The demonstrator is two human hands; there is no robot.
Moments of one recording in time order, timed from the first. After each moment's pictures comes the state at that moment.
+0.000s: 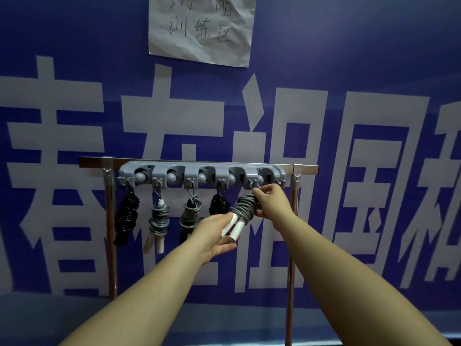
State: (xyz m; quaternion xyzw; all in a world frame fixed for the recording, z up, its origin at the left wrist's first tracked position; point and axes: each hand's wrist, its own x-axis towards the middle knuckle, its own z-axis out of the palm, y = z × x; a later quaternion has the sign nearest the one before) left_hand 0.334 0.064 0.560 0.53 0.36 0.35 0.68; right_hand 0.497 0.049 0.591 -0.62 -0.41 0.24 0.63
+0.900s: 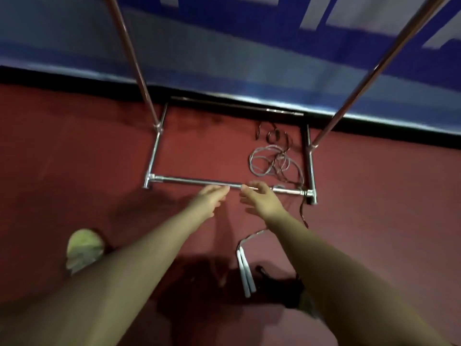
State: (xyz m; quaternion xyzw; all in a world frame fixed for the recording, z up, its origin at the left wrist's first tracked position) left_hand 0.216 -0.024 0.068 0.42 0.60 0.09 0.68; right_hand 0.360 -0.072 0.048 -0.72 -0.23 0.56 0.34
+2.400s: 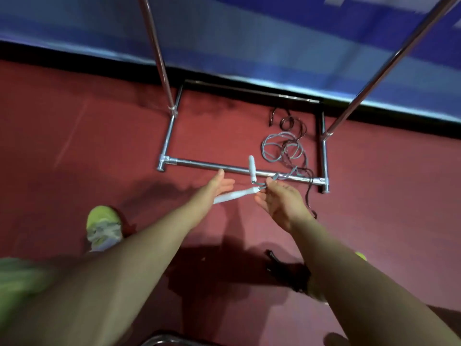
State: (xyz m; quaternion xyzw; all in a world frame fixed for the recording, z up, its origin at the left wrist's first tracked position) left_hand 0.175 -0.055 0.050 0.44 0.53 0.11 0.71; right_hand 0.346 -0.115 0.053 -0.56 -0.07 0.65 0.50
